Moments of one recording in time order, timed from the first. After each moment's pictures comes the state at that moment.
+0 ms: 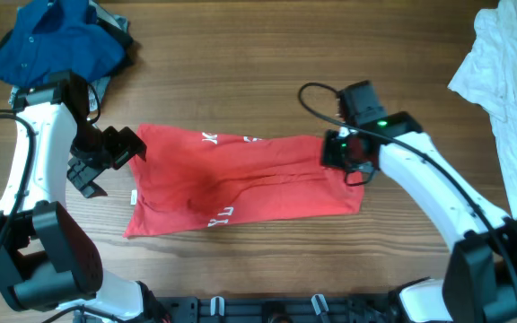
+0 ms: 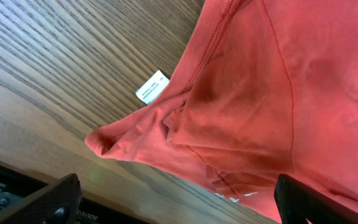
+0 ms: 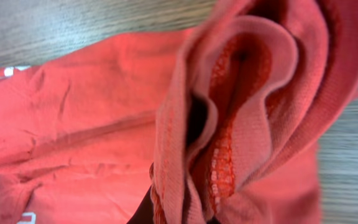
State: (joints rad) left arm 0.23 1.72 1.34 -1.34 0.12 -0.53; right arm 0.35 1.61 1.07 -0.79 -0.10 0.54
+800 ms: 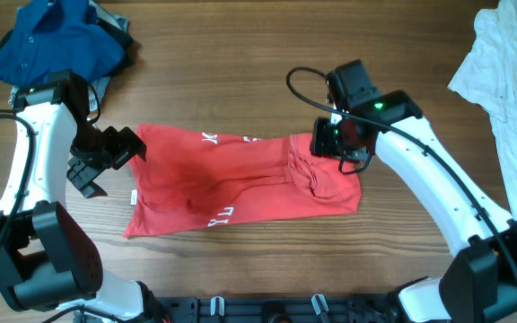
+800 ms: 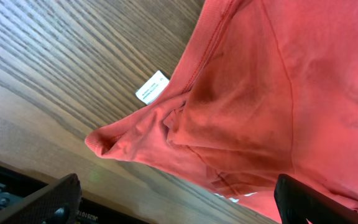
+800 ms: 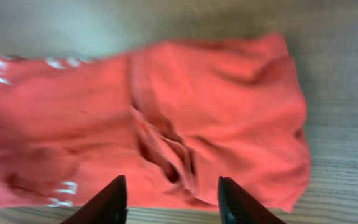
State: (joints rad) left arm 0.23 1.72 1.34 -1.34 0.12 -0.53; right arm 0.38 1.62 1.26 -0.98 -0.12 0.50
